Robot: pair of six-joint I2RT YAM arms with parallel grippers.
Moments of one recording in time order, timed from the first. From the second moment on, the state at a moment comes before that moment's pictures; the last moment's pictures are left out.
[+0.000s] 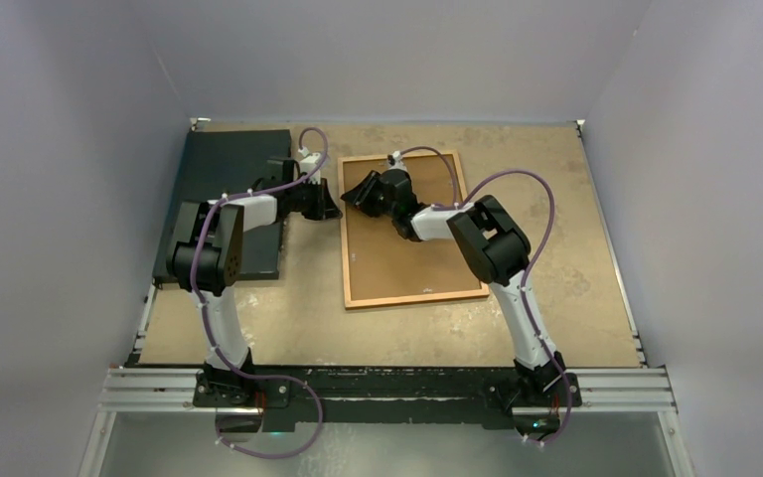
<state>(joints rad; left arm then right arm) -0.16 1.98 1.15 0.06 0.64 -0.13 0.62 2.34 1.45 0.51 -0.12 1.04</state>
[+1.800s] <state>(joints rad) -0.21 1.85 1.02 -0.15 0.69 -0.09 0.62 1.99 0.92 0.60 -0.55 0.76</state>
